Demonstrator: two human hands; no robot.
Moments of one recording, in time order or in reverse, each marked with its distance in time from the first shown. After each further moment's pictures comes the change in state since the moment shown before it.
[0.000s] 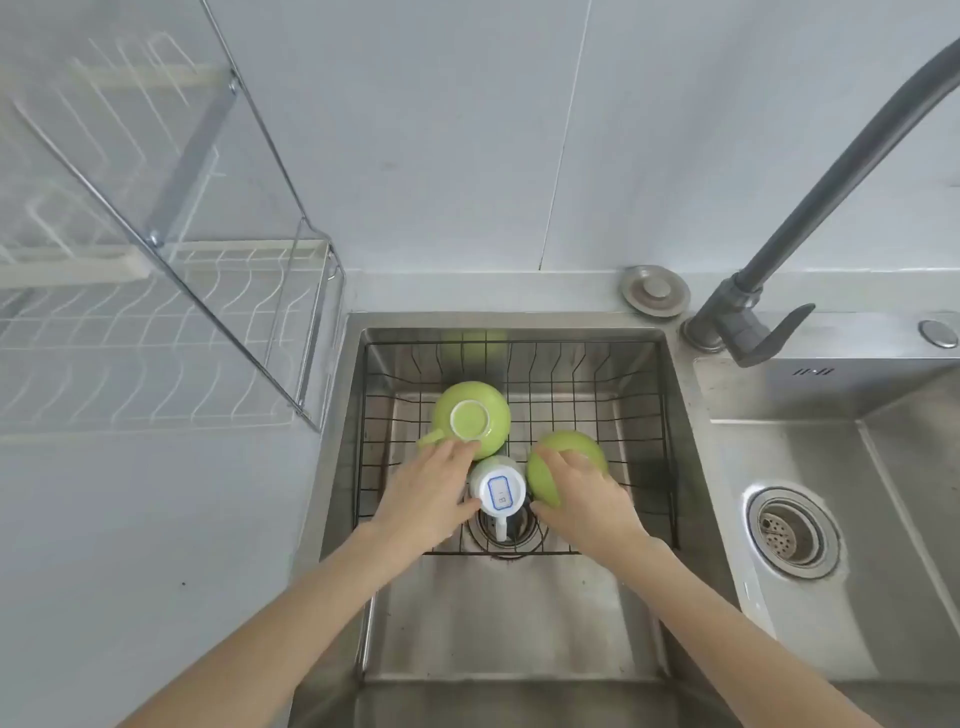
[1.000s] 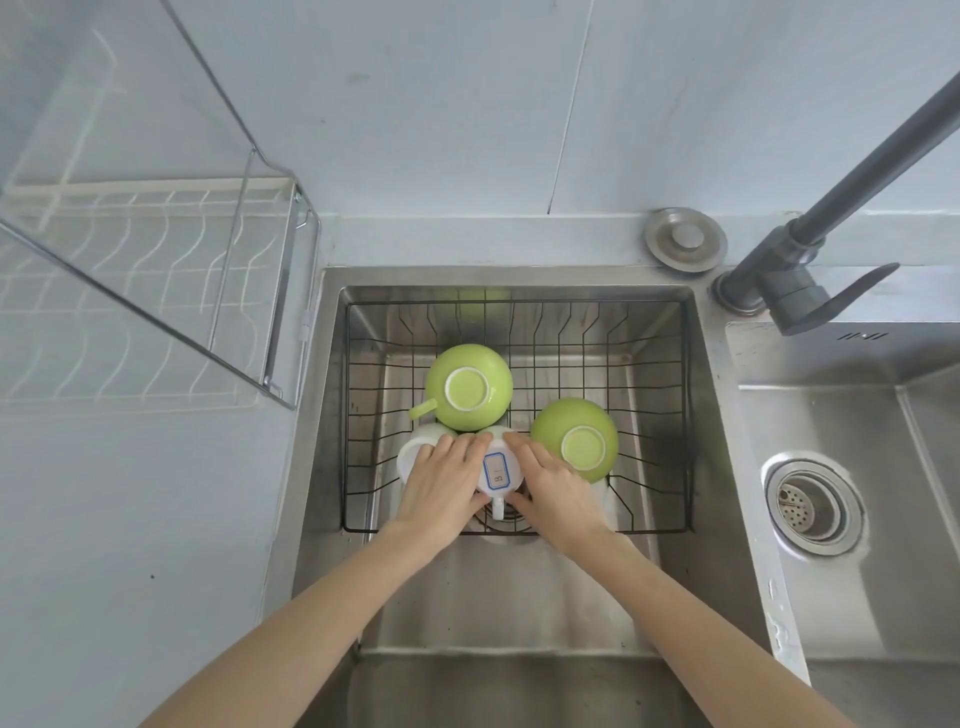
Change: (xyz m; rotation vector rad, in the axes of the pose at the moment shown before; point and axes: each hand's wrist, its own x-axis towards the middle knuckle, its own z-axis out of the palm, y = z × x) left_hand 0.035 -0.003 0.065 0.080 0.062 0.011; right_hand 0.039 0.015 0.063 0.079 0.020 -0.157
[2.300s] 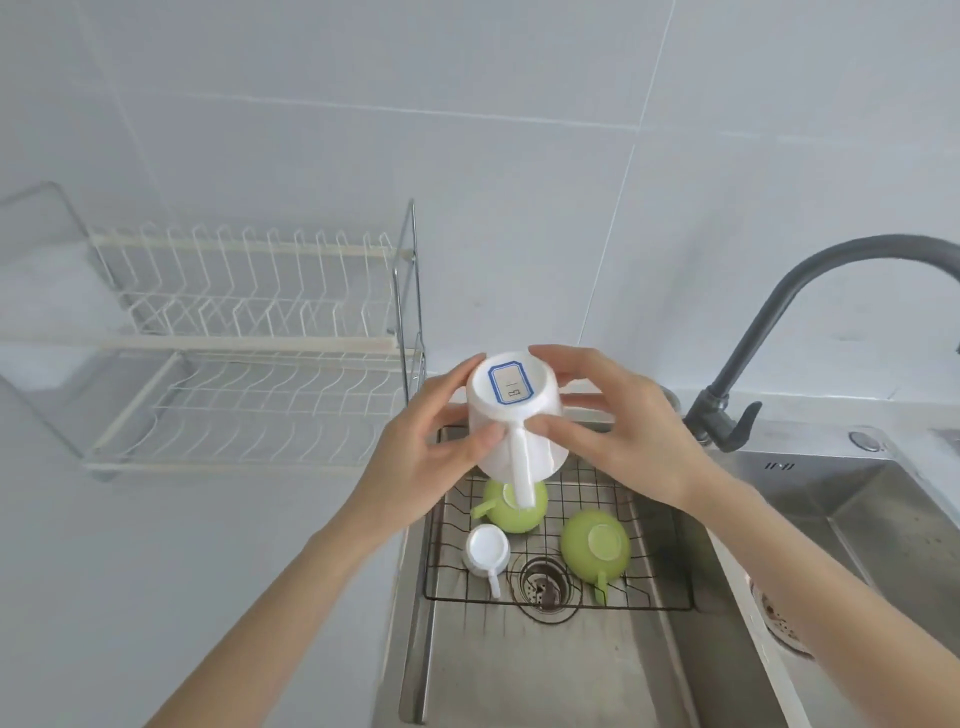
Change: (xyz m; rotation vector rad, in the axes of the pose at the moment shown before) left_hand -0.184 -0.016 -0.228 -1.182 0.523 0.383; right_hand -0.144 -0.208 -0.194 0.321 0.446 -0.516
